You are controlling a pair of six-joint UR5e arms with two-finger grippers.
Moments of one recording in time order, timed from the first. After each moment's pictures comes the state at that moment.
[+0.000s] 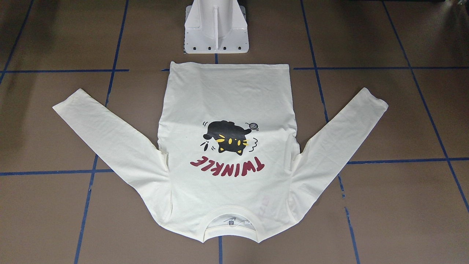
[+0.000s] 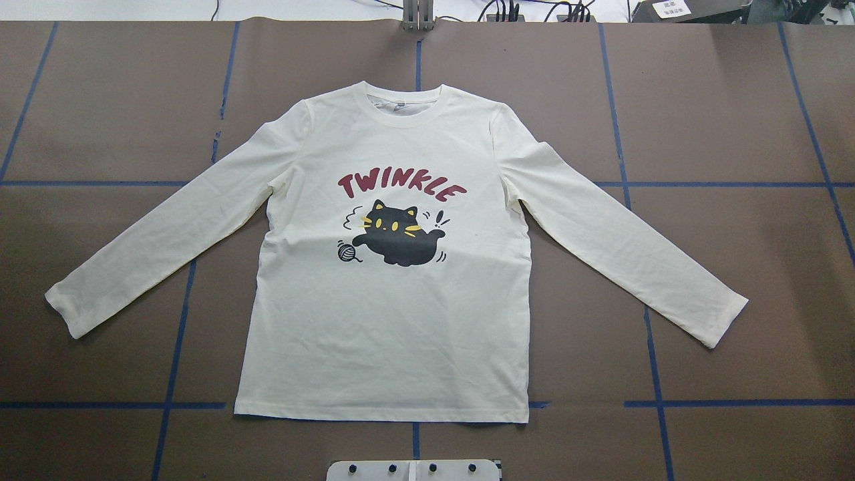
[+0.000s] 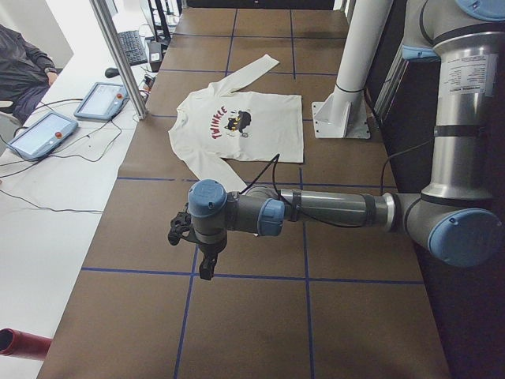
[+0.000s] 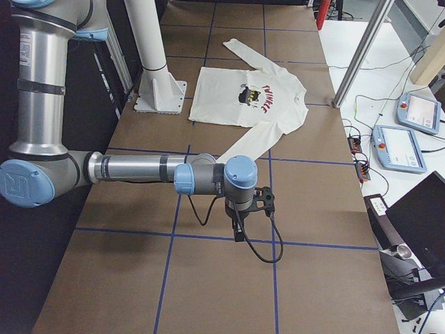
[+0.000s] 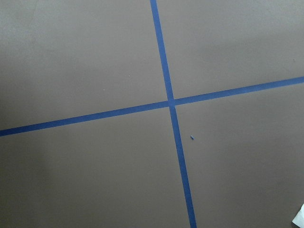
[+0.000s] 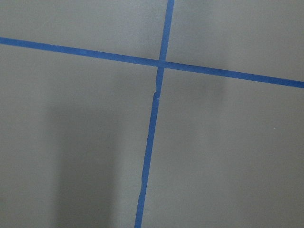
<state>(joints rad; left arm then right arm) -1.55 -1.55 -1.64 -1.65 -2.32 0.08 1.56 -1.70 1.75 -1.58 2.31 -0.10</state>
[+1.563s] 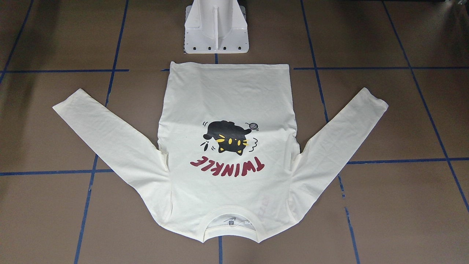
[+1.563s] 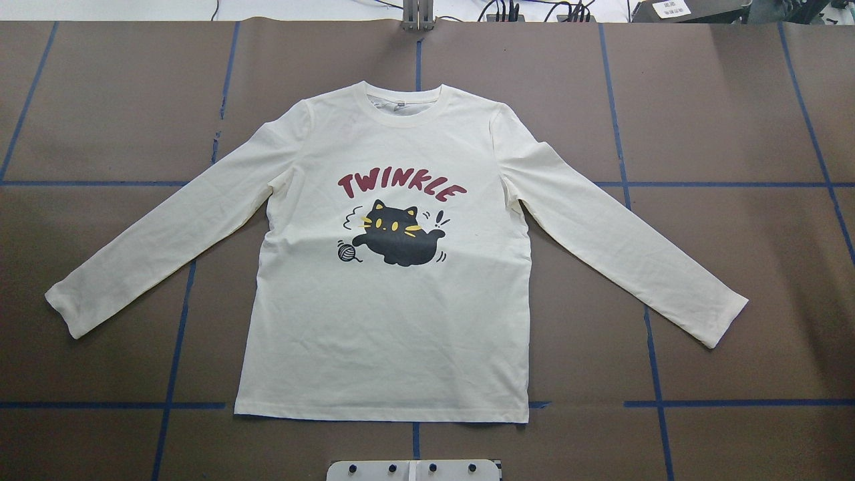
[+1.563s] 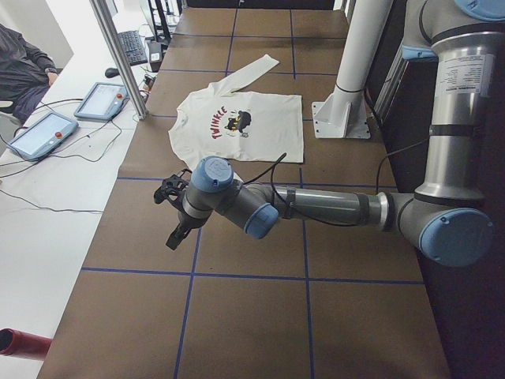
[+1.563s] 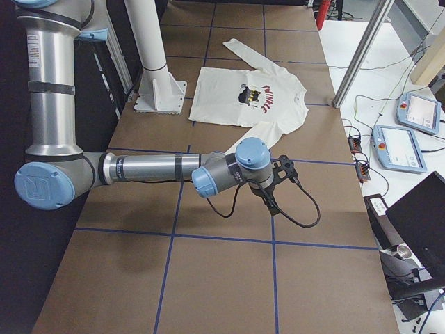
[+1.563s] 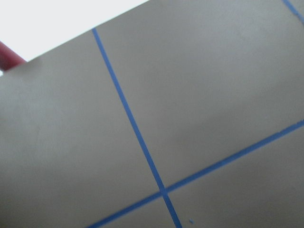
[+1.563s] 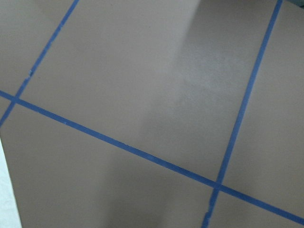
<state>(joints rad) -1.54 -1.59 -1.61 -2.13 -2.28 0.00 1.50 -1.61 1.68 -1.14 2.41 0.07</state>
